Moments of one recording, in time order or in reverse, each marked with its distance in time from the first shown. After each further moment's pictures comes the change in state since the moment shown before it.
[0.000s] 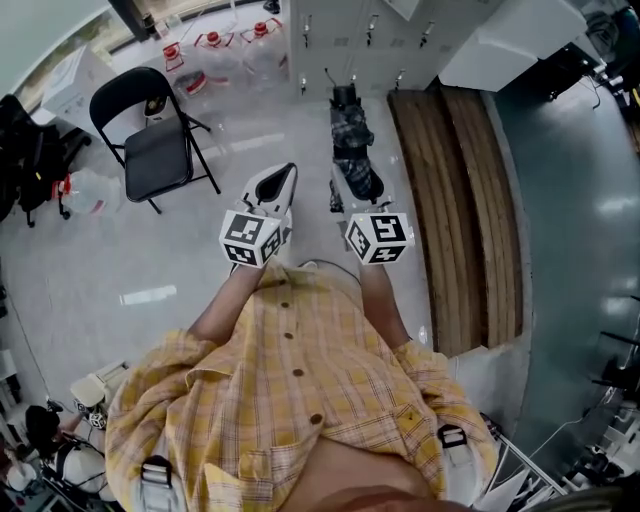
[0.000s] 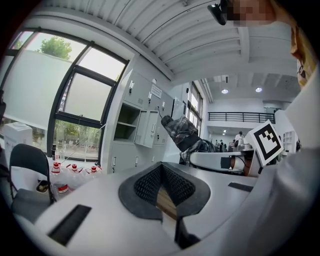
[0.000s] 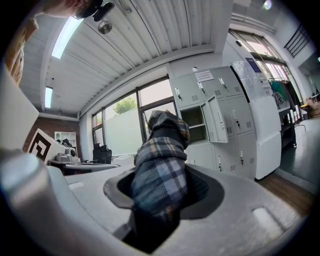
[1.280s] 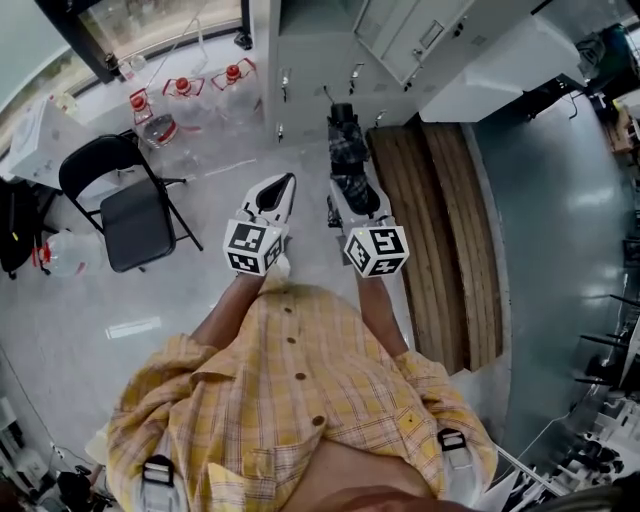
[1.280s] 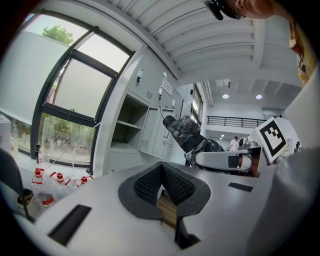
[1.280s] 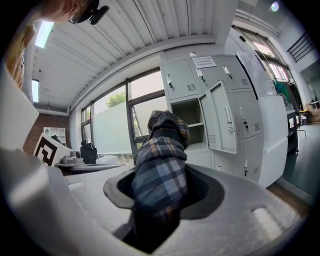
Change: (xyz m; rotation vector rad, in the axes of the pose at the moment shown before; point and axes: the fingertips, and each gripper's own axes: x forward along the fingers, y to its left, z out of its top) left arm 0.216 0.176 0.072 -0.043 -0.017 -0.061; right arm 0.240 -0.108 0.063 -0.014 0.051 -0.064
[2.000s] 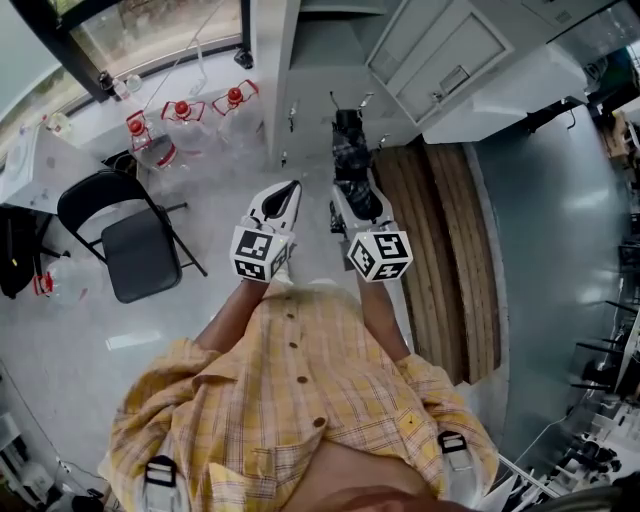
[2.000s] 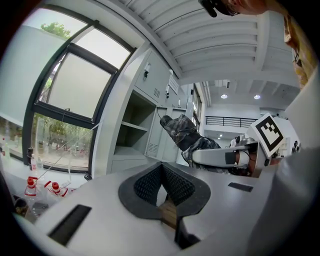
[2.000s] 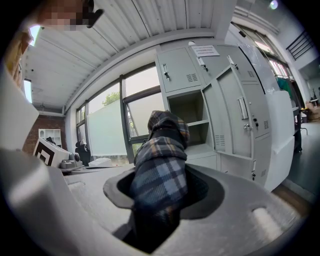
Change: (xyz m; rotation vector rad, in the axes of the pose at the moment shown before) left arm 0.081 0.105 0.037 0.014 -0.001 -0.030; right arm 0.136 -0.024 0.033 0.021 0.011 -0.017
